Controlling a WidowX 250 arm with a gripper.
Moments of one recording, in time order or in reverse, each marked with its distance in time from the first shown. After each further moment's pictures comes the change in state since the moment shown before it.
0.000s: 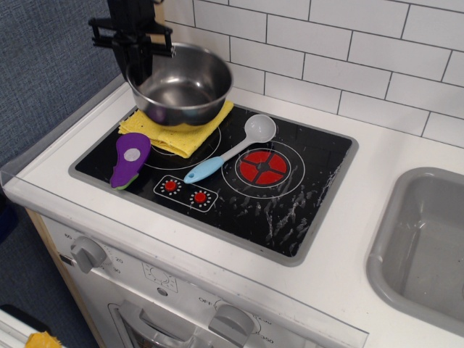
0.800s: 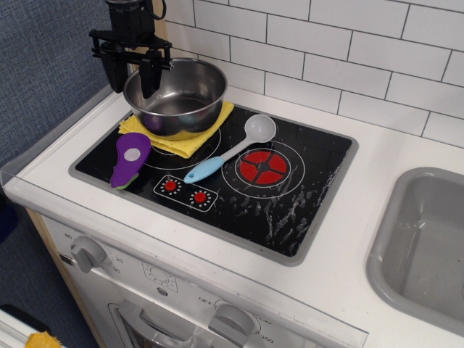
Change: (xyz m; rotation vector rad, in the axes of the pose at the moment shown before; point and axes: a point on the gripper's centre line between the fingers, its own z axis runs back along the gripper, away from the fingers) arm 0.002 0.000 -0.004 0.052 0.024 -0.042
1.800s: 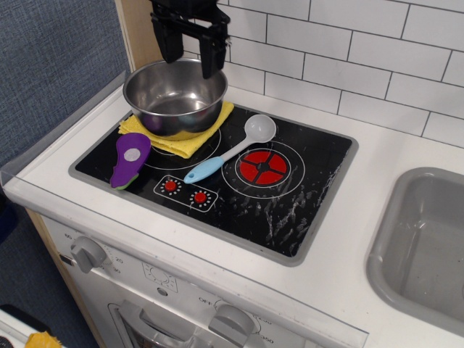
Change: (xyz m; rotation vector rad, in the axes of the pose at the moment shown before) arm 0.000 -0.087 0.047 -0.002 -0.125 -0.274
